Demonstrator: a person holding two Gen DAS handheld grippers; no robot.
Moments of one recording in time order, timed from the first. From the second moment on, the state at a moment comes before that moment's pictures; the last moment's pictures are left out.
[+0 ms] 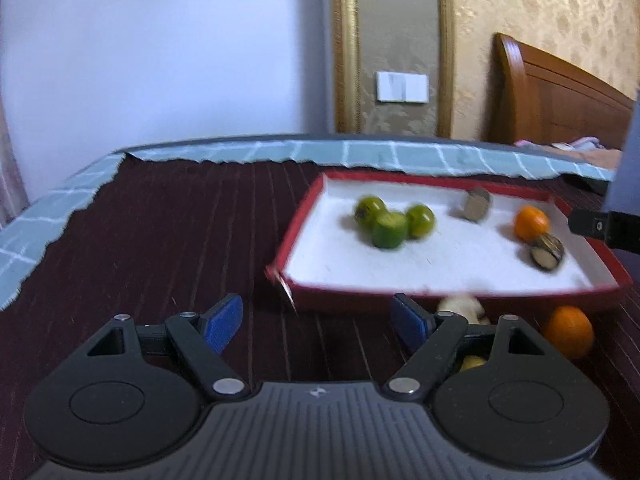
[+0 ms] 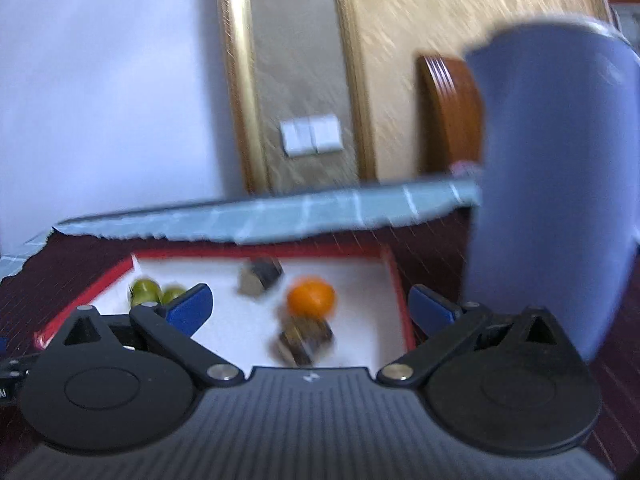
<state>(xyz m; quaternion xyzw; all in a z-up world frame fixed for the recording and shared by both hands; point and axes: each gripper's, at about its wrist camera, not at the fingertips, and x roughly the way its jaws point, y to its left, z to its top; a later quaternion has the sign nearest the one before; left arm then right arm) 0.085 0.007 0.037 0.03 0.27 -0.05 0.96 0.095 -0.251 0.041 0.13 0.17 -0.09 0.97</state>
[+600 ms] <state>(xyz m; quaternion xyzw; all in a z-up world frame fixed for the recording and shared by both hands) 0.048 -0.033 0.024 0.07 0.26 -0.13 0.95 0.032 -0.246 0.012 0.15 0.19 -0.08 0.97</state>
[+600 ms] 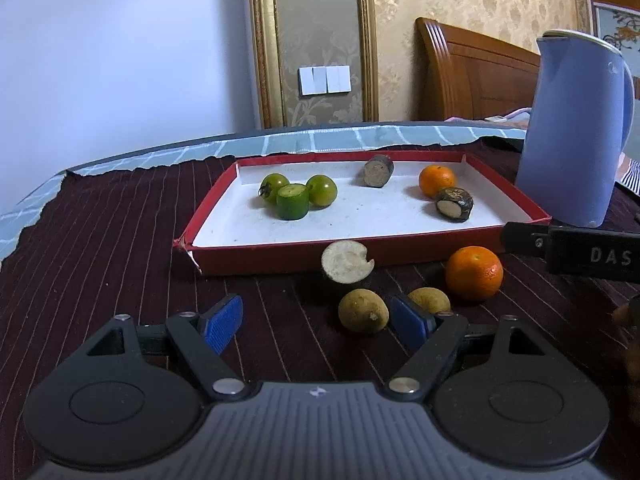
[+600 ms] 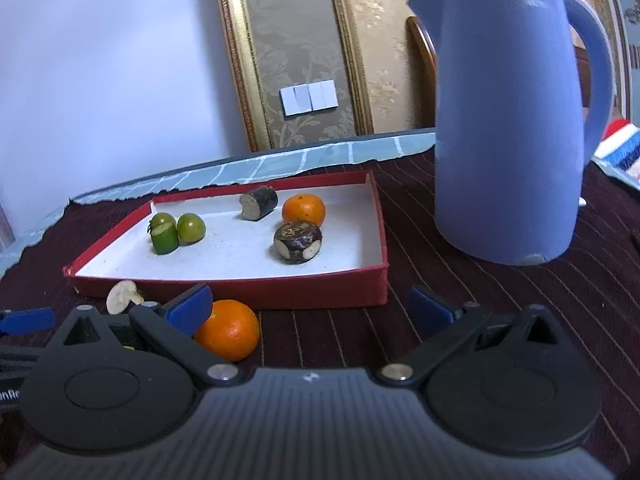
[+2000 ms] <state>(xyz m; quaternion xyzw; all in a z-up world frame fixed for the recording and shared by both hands) 0.073 -0.037 0.015 0.03 0.31 -0.16 0.94 0.038 -0.257 0.003 0.19 0.22 -0.07 0.95</state>
